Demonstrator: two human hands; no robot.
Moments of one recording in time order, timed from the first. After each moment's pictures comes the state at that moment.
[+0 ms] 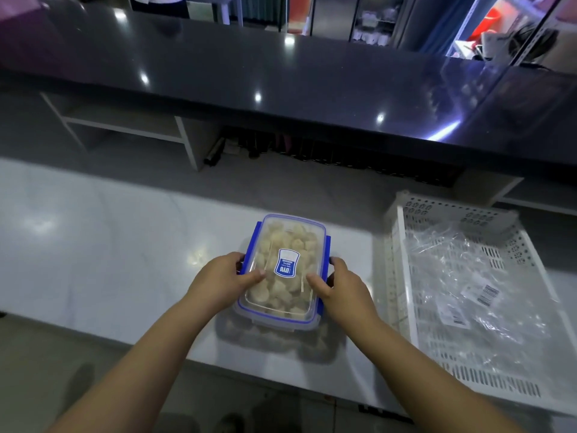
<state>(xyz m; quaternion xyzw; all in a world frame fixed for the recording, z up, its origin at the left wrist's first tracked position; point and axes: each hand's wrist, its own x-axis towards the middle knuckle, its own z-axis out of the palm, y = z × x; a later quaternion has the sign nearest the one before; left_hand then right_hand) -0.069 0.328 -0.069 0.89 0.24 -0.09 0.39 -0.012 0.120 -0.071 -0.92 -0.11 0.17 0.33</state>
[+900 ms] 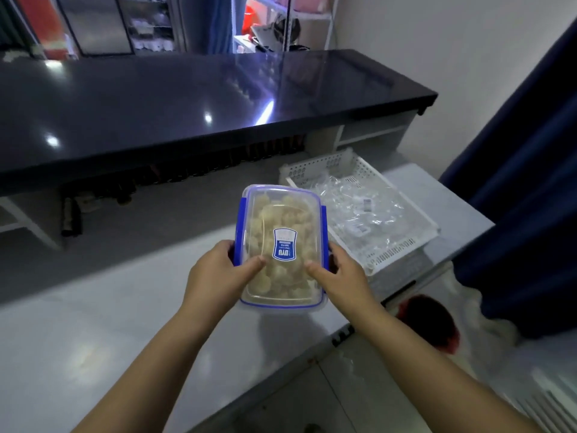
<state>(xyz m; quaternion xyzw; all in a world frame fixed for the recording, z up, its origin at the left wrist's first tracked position) -0.052 0.315 -0.006 0.88 -0.04 -0.09 0.47 -0.114 0.126 -0.020 -0.79 0.16 -0.04 0.59</state>
